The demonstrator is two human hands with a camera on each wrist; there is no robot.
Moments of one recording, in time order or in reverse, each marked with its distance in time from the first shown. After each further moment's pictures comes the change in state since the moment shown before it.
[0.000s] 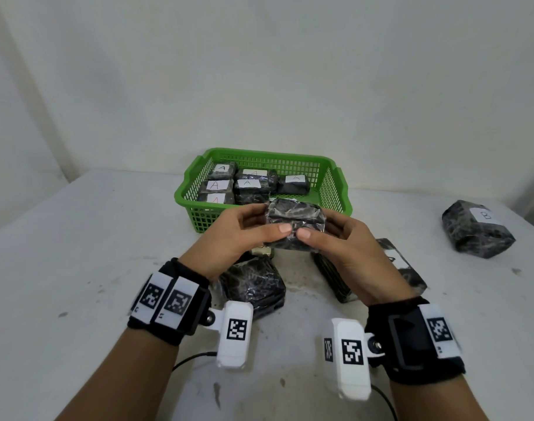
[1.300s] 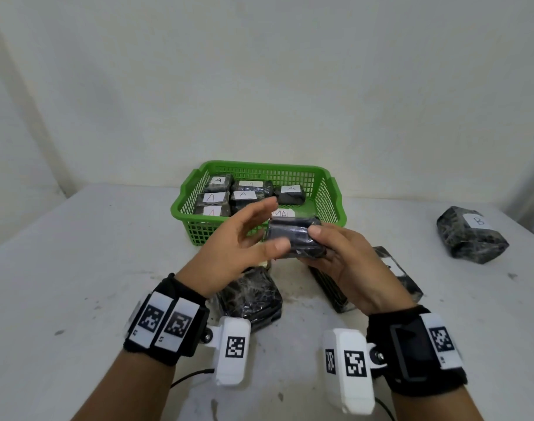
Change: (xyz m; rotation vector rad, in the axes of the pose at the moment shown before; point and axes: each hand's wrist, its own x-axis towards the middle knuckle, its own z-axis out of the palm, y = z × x) left_hand -0.003 0.000 0.000 0.159 -0.049 0.167; right_hand 0.002 -0.003 -0.004 0.103 0.002 0.104
